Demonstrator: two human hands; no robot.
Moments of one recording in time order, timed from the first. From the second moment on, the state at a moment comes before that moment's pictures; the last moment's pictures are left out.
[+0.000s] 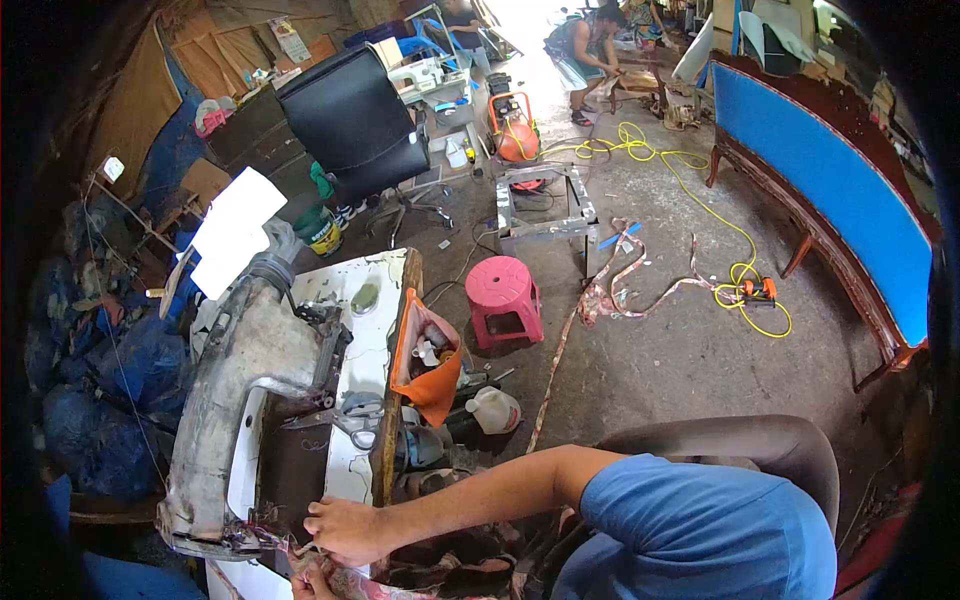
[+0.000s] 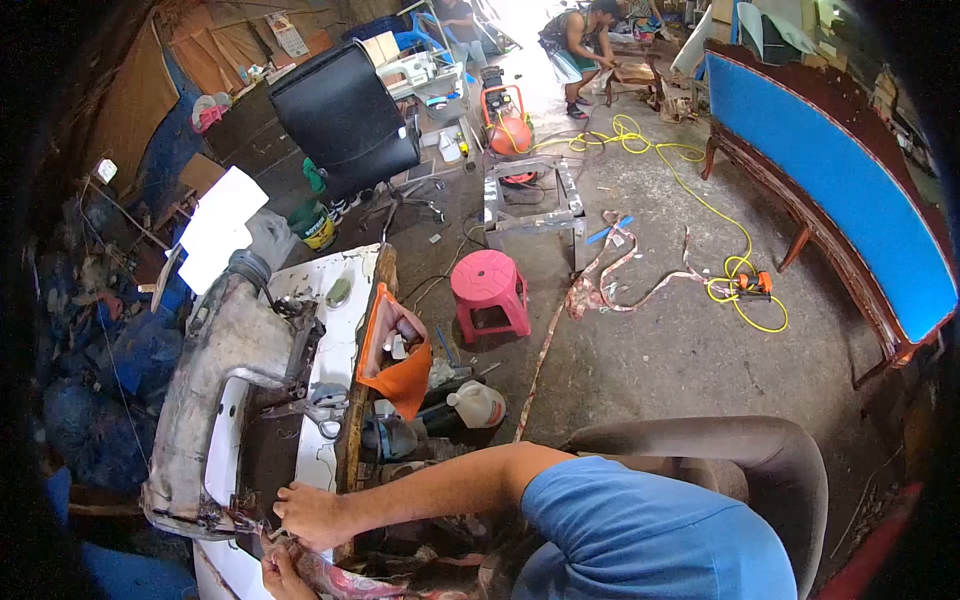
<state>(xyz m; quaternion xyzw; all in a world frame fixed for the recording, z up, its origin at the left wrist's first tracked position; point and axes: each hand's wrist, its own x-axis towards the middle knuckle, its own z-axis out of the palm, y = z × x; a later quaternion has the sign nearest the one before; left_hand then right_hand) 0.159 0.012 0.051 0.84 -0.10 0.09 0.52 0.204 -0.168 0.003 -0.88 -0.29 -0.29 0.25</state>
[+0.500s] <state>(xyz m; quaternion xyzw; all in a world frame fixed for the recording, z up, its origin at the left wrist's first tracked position) 0.161 0.013 0.027 0.74 0.05 -0.01 0.67 0.200 -0.192 0.053 -0.90 -0.27 -0.13 0.31</state>
